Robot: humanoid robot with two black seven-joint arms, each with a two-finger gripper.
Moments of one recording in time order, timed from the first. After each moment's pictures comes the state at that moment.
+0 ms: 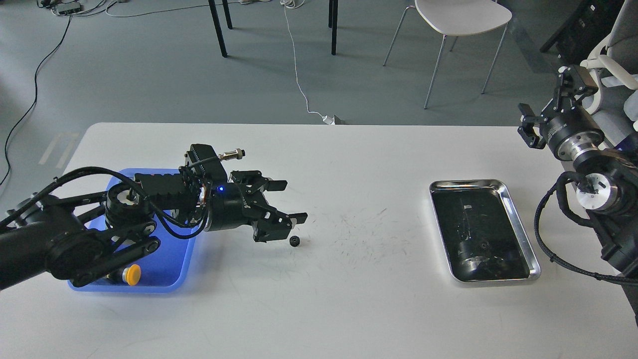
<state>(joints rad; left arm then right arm) -0.83 0.52 -0.24 -1.25 1.95 -0.03 -0.46 0.69 -0.46 0.83 0.65 -0.23 0.17 0.28</state>
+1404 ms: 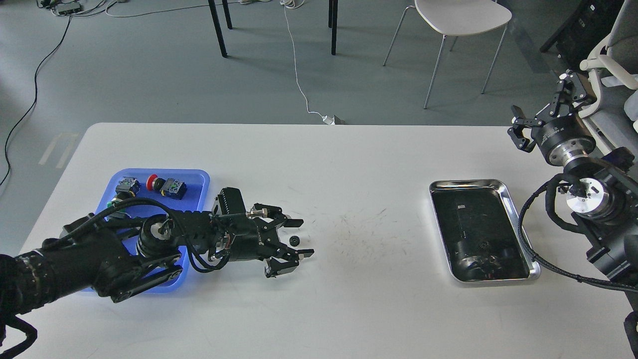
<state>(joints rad) -0.82 0.34 -0.04 -0.96 2.09 0.21 -0.49 0.67 -0.43 0.87 0.68 -0.12 0.18 0.29</state>
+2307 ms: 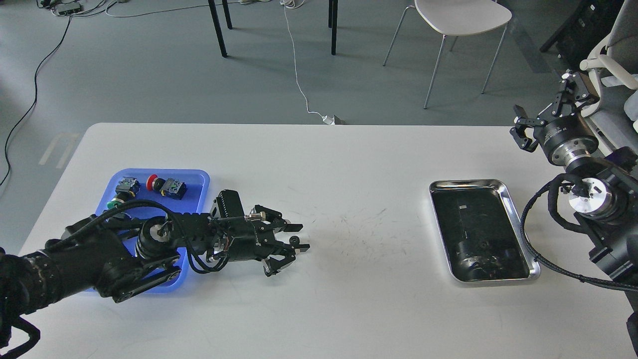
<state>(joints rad) -0.81 0.32 -0.01 -0.90 2.09 0.25 -0.49 0.67 -0.44 0.87 0.68 -0.12 0.18 0.29</state>
